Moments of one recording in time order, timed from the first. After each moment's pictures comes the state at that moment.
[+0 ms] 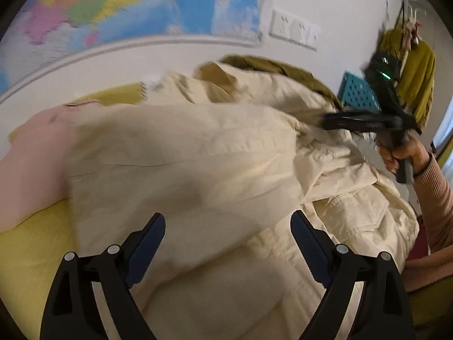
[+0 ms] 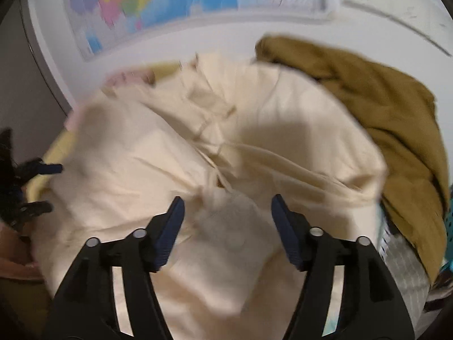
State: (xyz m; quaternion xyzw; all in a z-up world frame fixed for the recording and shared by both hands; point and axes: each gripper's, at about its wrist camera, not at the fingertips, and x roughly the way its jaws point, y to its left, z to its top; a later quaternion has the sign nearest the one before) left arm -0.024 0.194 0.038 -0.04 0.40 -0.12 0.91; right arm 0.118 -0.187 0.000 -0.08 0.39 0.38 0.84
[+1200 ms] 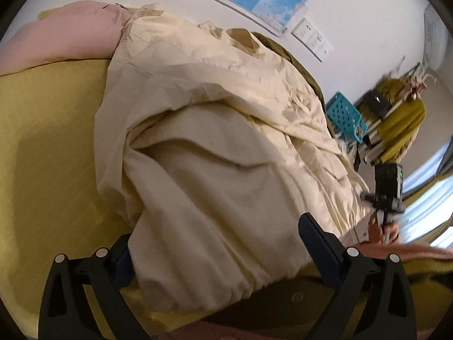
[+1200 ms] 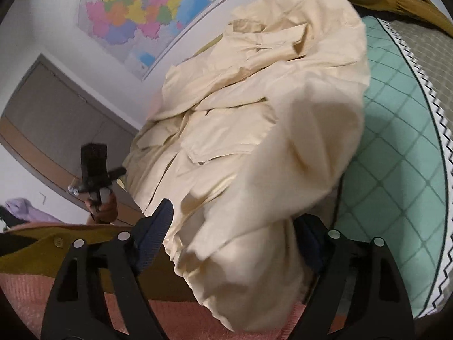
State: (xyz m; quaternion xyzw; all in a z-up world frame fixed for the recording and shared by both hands) left arm -0.133 0.230 -0.013 -0.23 0.45 -0.15 0.85; right arm -0.041 -0.285 -0.076 0.12 0.46 0.47 0.74
